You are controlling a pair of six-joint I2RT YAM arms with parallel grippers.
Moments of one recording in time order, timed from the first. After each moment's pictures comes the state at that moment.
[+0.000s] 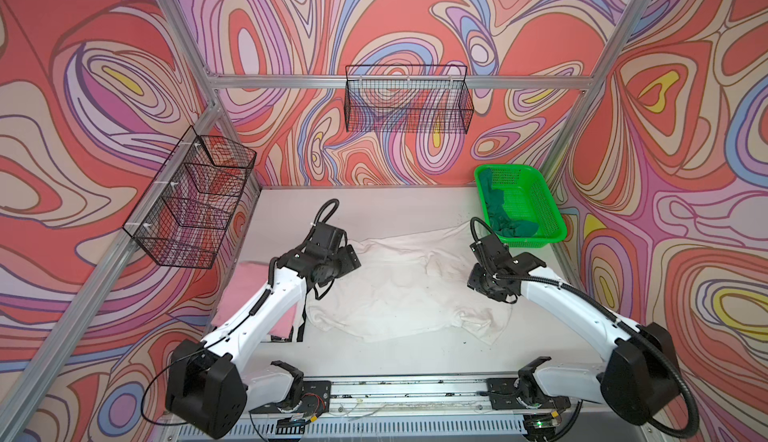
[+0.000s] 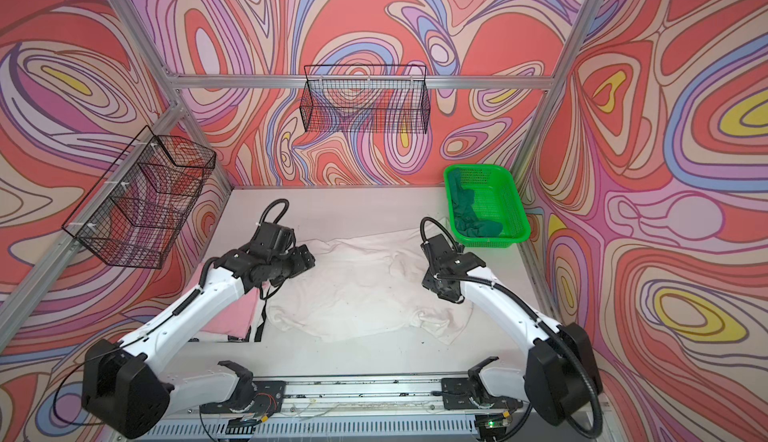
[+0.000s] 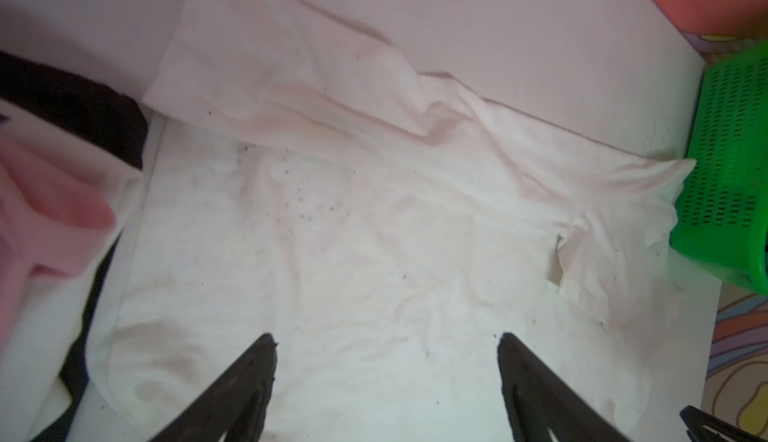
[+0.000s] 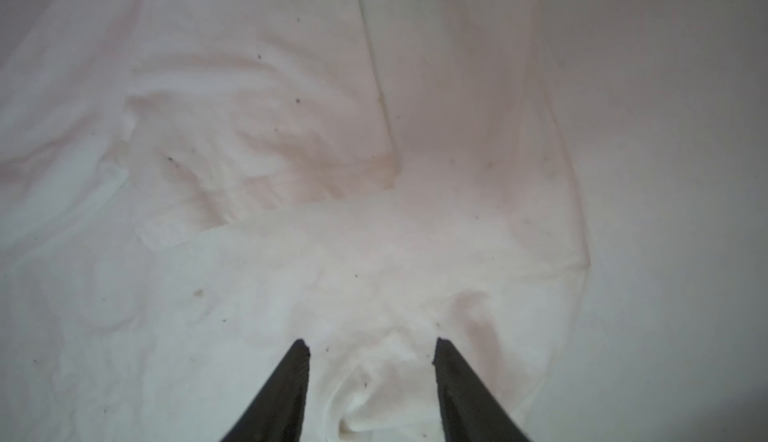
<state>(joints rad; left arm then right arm) -0.37 1.30 1.04 -0.71 -0.05 -0.82 0.42 1.33 0.95 -0.84 0.17 0.87</state>
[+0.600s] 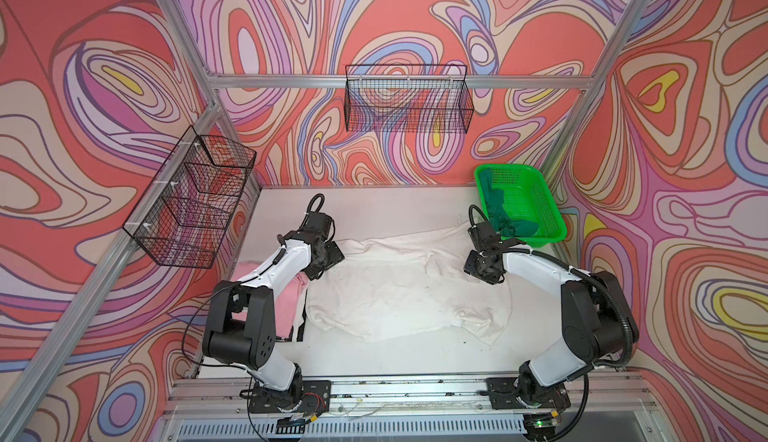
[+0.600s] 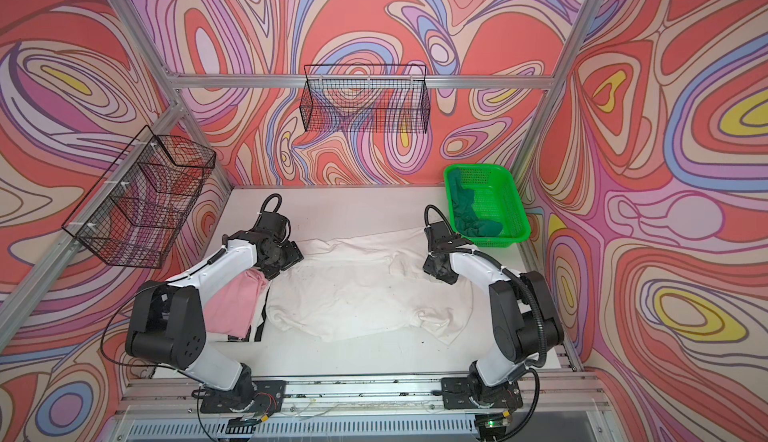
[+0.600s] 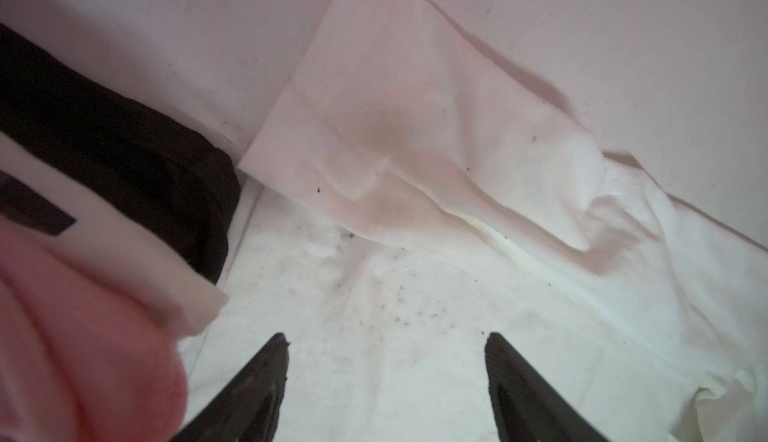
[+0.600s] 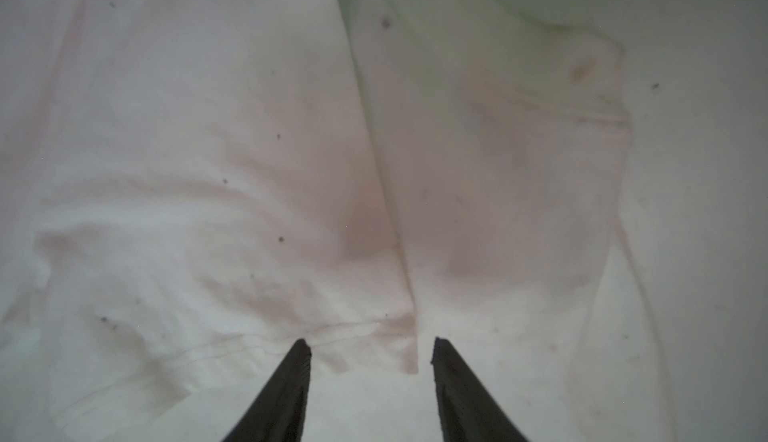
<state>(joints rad) -0.19 1.60 1.08 -0.70 -0.04 -0.82 0.25 1.61 0.99 -0.62 0.15 0.75</state>
